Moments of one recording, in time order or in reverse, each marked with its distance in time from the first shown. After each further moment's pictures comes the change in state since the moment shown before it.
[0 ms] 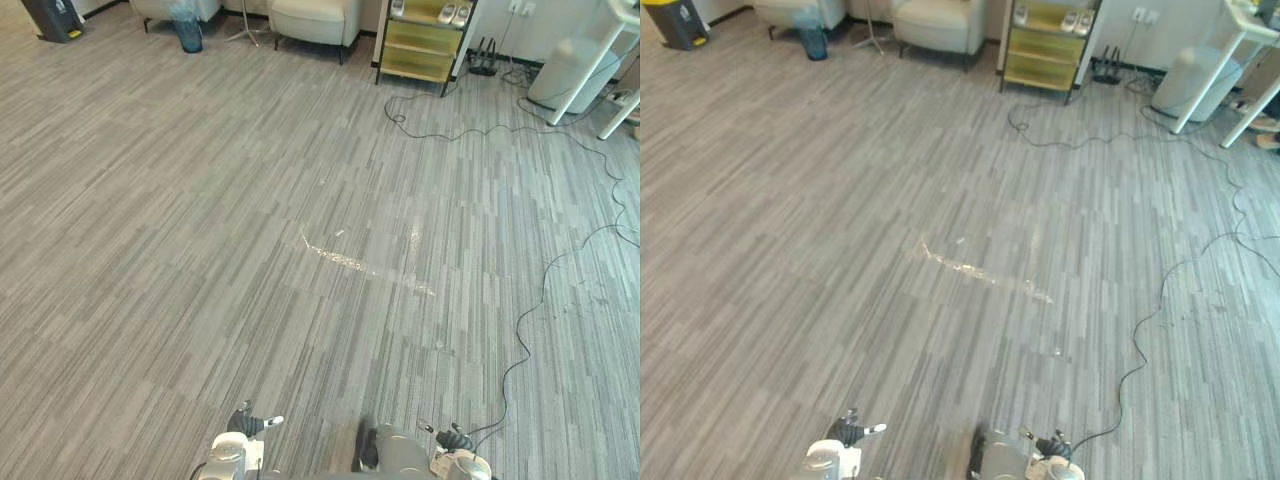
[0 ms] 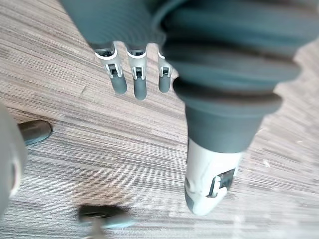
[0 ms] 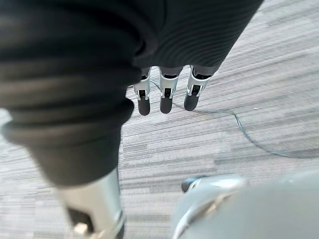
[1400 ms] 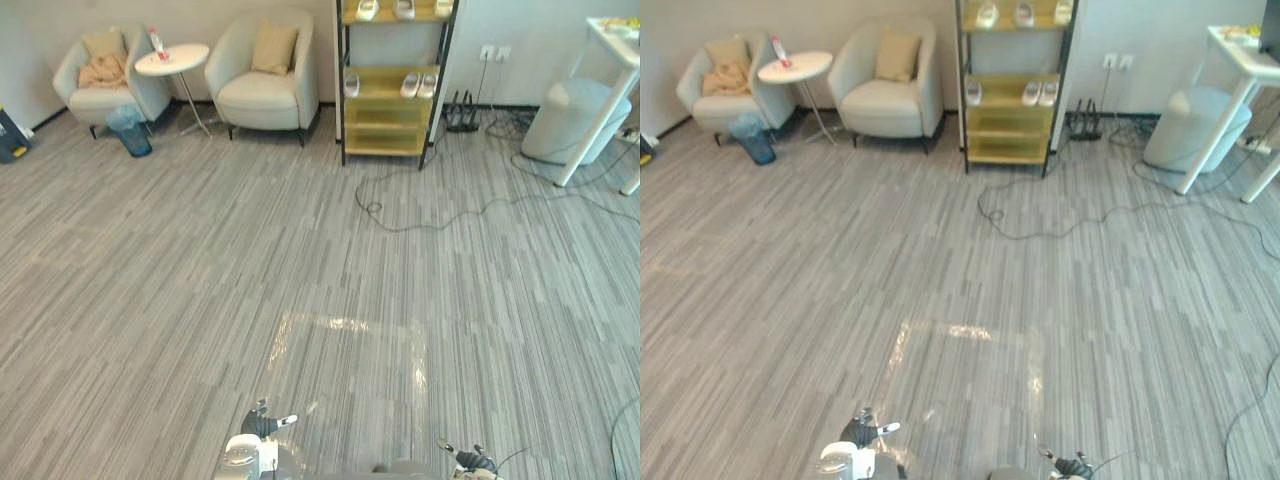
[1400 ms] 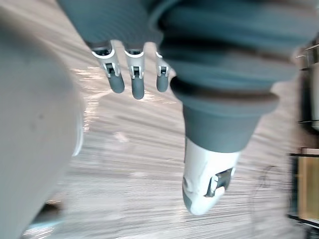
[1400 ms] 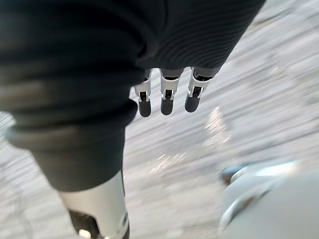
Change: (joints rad) left arm 0.004 -0.044 0.043 -0.103 0.038 -0.012 -0.022; right arm 0.039 0.054 -0.023 -0.061 0.011 0.009 0.004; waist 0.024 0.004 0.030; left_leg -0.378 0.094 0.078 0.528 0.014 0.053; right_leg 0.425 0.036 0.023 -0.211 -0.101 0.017
